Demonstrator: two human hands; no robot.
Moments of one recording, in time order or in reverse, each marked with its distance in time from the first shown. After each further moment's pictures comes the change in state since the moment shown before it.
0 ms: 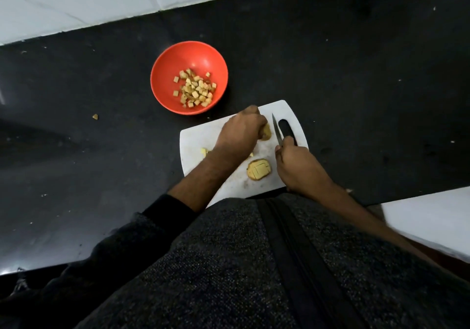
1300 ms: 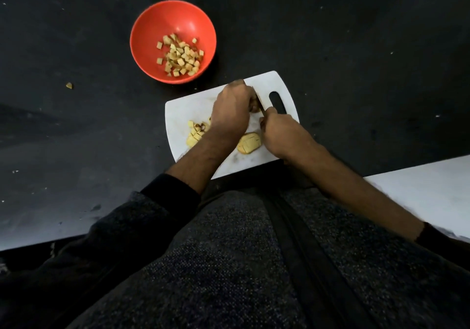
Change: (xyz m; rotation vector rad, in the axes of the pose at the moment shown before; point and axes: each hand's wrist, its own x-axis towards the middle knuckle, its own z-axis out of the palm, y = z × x) left_hand -0.010 0.014 0.009 -0.086 0.139 -0.172; right_hand 0.009 -0.012 -0.002 -0.067 -0.102 0.059
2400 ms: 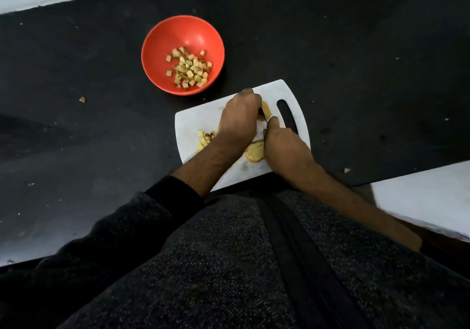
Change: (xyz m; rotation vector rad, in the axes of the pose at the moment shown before) left_hand 0.007 -0.007 0.000 0.077 -0.067 0.059; right_hand -0.002 -0.008 0.027 -0.115 0.142 -0.023
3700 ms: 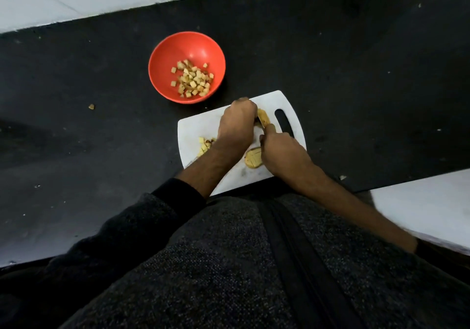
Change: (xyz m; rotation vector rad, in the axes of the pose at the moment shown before) left_hand 0.003 0.000 -0.002 0.055 0.006 -0.076; right_hand -0.002 -0.004 -0.014 0.053 -0.031 0.001
